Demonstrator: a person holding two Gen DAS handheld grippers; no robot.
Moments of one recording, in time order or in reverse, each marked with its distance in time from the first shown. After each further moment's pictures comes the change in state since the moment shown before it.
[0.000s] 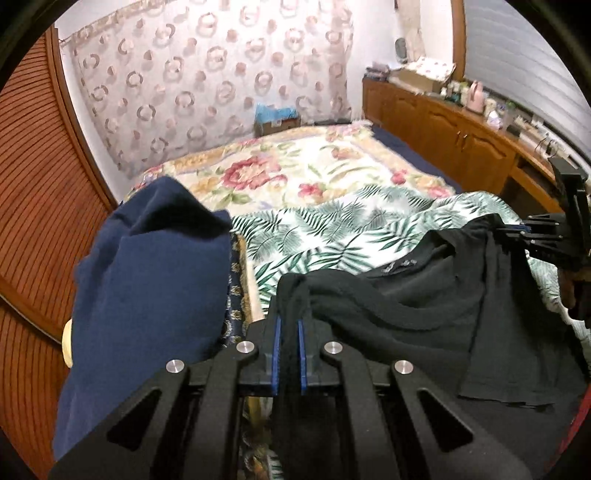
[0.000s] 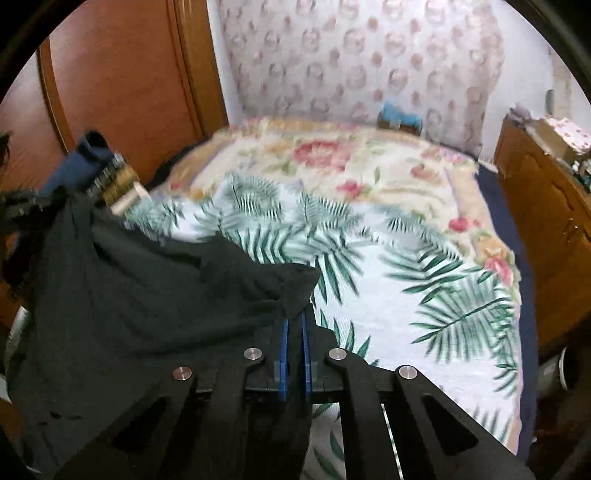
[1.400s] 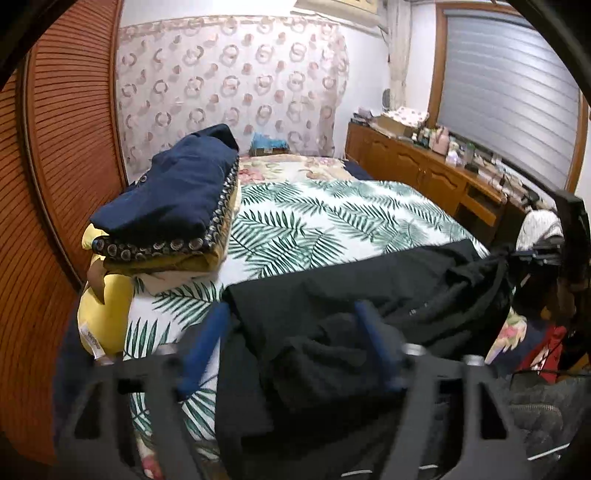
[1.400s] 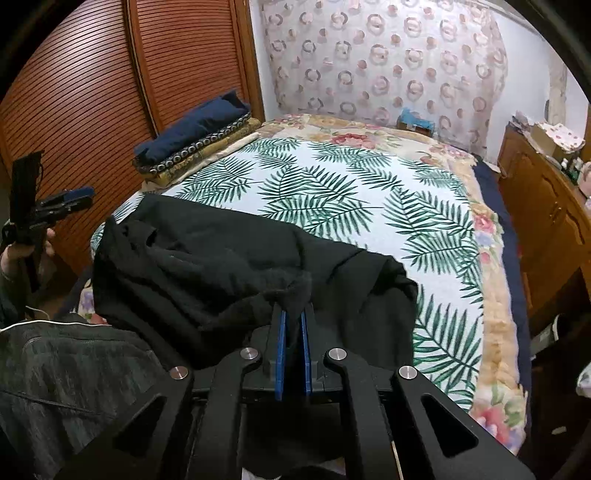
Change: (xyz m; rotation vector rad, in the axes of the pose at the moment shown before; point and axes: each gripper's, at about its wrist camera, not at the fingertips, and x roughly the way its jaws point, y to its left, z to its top) left arm -0.202 -0.046 -0.229 -0.140 -0.169 -0.079; right arm -0.252 0.100 -0.203 -0.069 0.013 0.043
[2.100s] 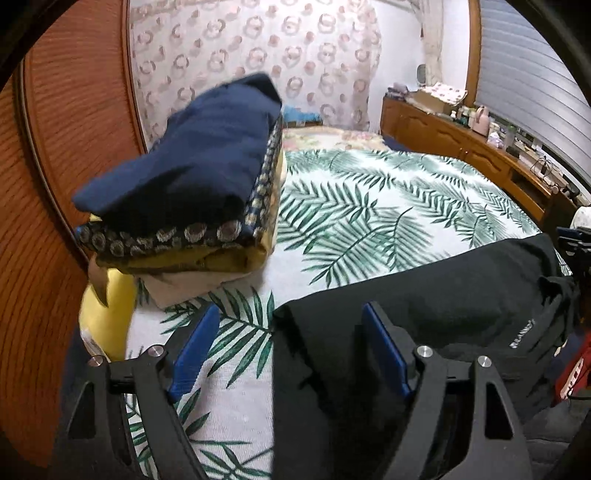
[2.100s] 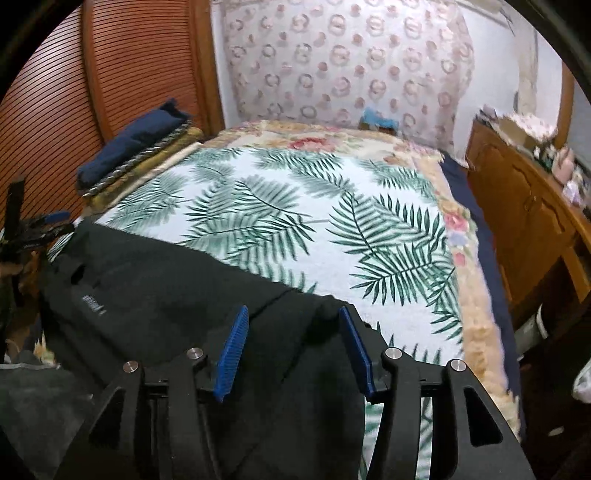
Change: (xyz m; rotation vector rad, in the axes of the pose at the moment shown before) left arm 0.106 0.048 0.004 -0.019 0.120 0.114; right arm 0.063 -0.049 0.010 0.079 -0.019 -0.103
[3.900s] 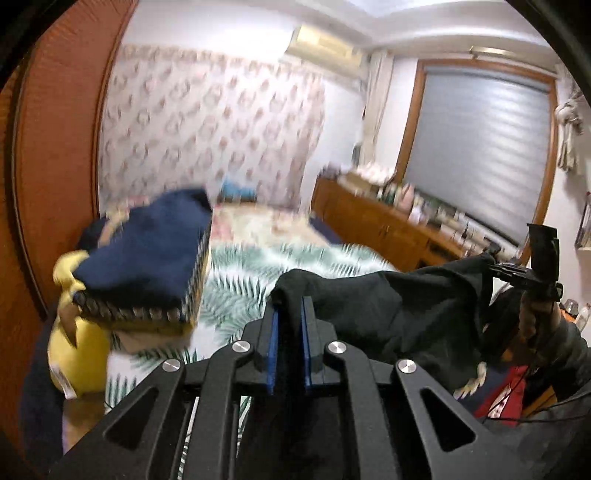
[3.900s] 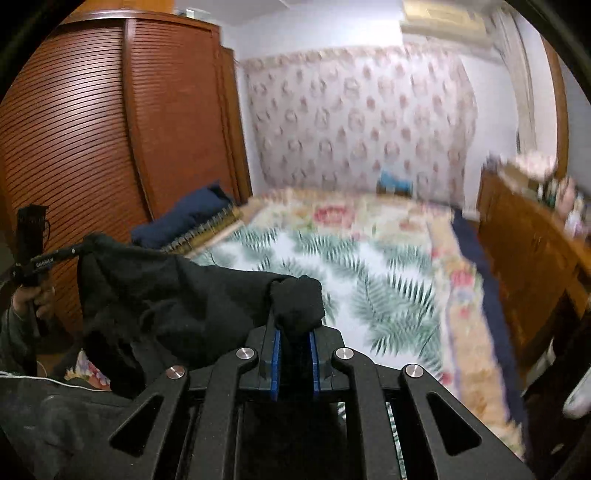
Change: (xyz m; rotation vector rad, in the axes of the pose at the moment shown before) left arm -0.153 -0.019 0.015 -0.043 -0.333 -0.297; right arm -0.150 0.019 0.002 -0.056 -0.295 0.080
